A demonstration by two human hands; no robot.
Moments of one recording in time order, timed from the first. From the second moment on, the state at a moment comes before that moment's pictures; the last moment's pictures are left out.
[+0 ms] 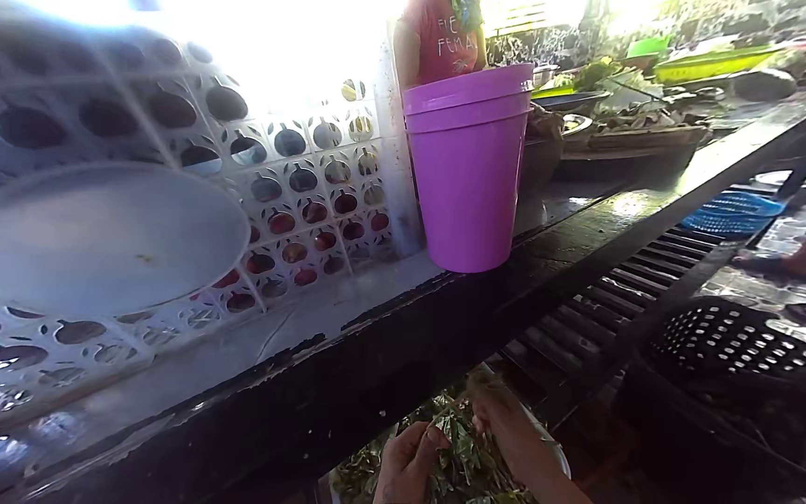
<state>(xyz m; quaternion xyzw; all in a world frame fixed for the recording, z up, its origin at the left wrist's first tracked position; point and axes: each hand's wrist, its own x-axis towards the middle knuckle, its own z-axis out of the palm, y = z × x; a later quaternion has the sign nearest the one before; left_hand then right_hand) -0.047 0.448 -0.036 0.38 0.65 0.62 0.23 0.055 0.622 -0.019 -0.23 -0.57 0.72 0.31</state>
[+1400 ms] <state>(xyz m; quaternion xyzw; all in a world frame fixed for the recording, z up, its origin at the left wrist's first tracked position) -0.064 0.439 -0.023 0.08 0.51 0.82 0.25 0.033 0.536 -0.052 -0.05 -0.84 0.52 0.16</state>
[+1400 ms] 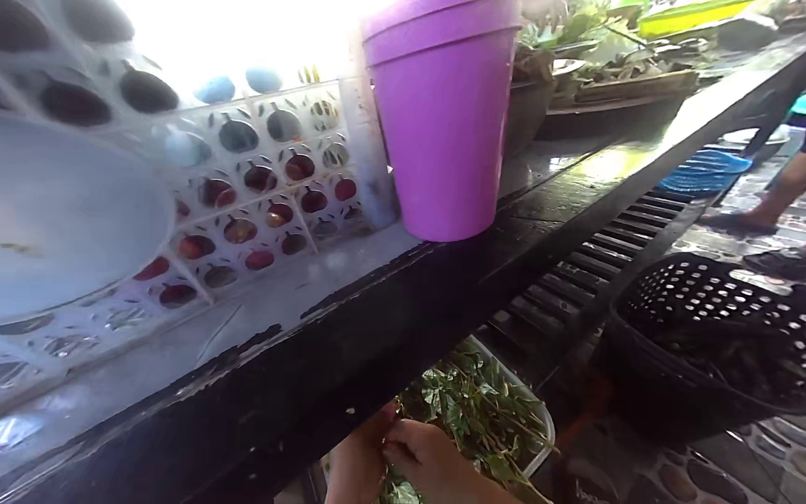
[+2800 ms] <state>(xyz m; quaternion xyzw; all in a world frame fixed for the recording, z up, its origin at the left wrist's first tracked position) -0.098 0.421 -0.011 0.05 0.63 0.78 0.02 0.038 0.585 -0.032 -0.09 -0.71 0.70 0.02</state>
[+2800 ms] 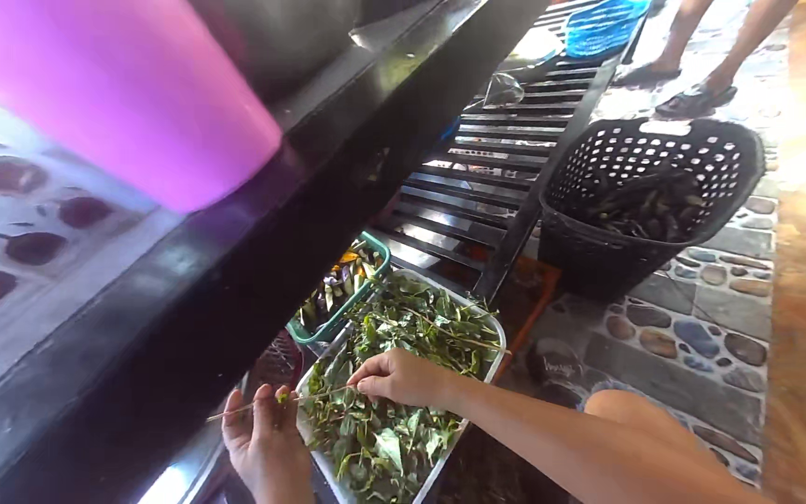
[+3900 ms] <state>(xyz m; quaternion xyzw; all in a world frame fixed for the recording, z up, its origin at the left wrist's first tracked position) -0.026 0.454 -0.017 0.06 0.62 0.78 0.01 0.041 0.559 -0.010 -0.30 -0.60 0.71 0.19</state>
